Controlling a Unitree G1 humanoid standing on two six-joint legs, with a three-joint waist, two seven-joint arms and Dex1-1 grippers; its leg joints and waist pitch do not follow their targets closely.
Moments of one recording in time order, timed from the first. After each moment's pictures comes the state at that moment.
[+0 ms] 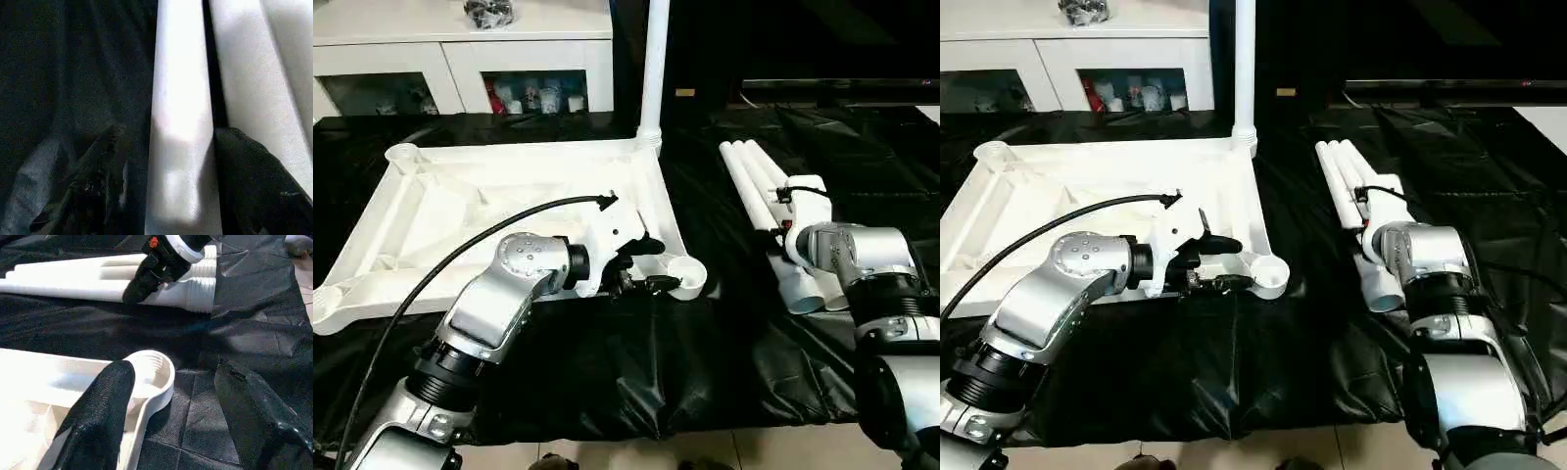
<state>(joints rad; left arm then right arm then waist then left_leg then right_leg) -0.52 0.35 -0.31 -0.03 -0.13 0.54 -0.94 -0.82 -0.37 -0.09 0.75 0.07 0.85 0.30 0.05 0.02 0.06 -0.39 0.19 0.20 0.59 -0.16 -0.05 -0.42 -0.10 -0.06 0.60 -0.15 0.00</state>
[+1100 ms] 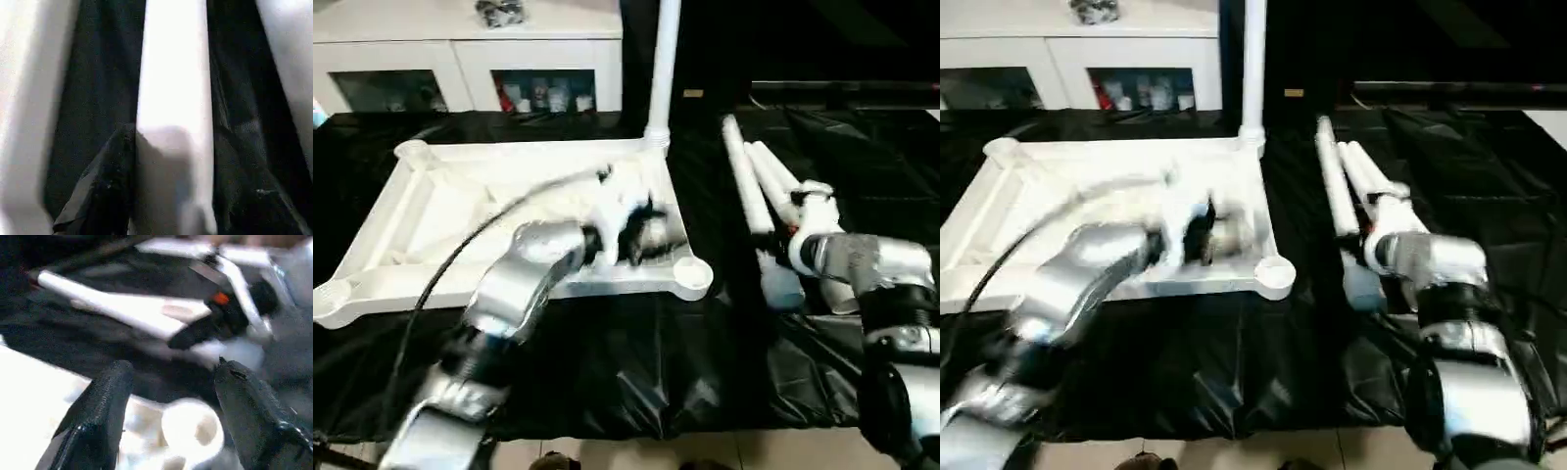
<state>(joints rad) -0.63 0.15 -0.18 0.14 -0.16 0.52 -0.69 -0.72 -0.35 -0.30 0.62 0.27 0.79 0.41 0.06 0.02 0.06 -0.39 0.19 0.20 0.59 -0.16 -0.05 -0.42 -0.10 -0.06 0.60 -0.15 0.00</state>
